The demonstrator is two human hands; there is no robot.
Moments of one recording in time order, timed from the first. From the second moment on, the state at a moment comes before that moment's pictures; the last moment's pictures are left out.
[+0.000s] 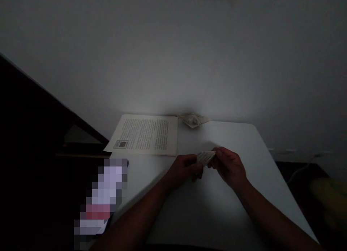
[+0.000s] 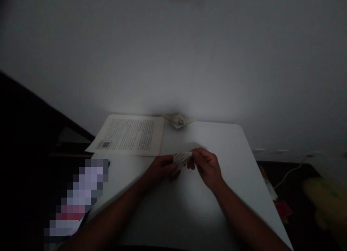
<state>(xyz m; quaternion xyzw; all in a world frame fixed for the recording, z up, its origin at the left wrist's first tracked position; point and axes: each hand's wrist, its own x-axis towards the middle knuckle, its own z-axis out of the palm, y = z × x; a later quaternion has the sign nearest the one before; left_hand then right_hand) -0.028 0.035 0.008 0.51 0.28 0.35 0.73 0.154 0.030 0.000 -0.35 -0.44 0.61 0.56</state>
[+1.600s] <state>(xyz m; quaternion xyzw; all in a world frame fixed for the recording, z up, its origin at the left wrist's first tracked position) -0.026 0.029 0.024 0.53 0.40 0.48 0.57 0.158 0.026 0.007 -0.43 -0.48 0.54 0.54</state>
